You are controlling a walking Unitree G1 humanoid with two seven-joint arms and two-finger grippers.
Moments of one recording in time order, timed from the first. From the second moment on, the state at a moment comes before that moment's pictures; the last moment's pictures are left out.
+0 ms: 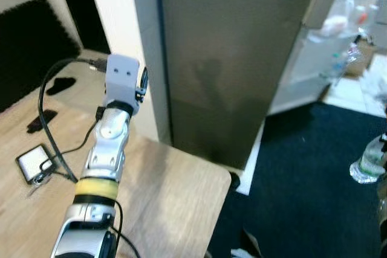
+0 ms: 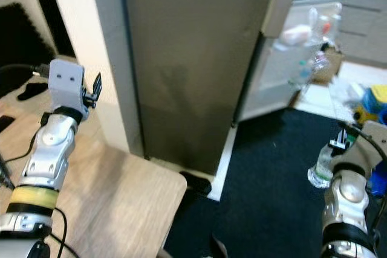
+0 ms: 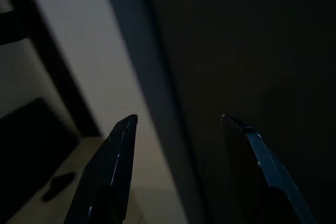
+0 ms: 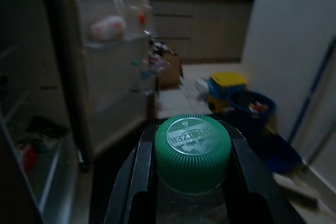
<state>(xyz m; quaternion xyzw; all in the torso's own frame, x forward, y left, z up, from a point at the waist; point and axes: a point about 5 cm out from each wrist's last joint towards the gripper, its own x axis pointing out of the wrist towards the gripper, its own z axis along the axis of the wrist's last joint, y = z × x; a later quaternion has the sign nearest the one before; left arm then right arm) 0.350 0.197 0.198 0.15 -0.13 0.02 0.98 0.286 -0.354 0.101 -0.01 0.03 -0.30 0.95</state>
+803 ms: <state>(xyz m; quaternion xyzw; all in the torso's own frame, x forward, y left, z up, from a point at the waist) 0.351 0.198 0.197 0.14 -0.13 0.03 0.98 0.289 -0.354 0.102 0.00 0.03 -0.30 0.95</state>
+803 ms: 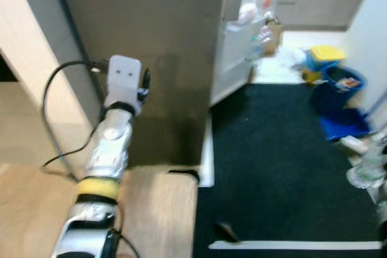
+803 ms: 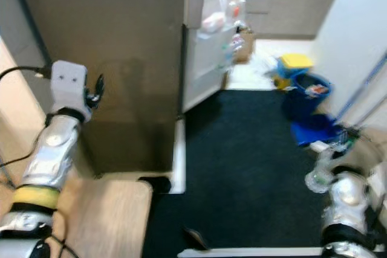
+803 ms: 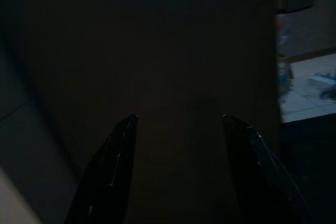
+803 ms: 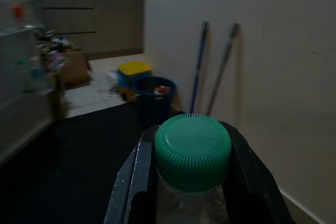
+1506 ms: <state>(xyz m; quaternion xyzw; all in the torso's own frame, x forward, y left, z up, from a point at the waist) 0.352 0.187 0.195 0.13 -0.13 0.00 0.98 0.285 -0.353 0.096 -0.01 0.04 -0.29 0.96</state>
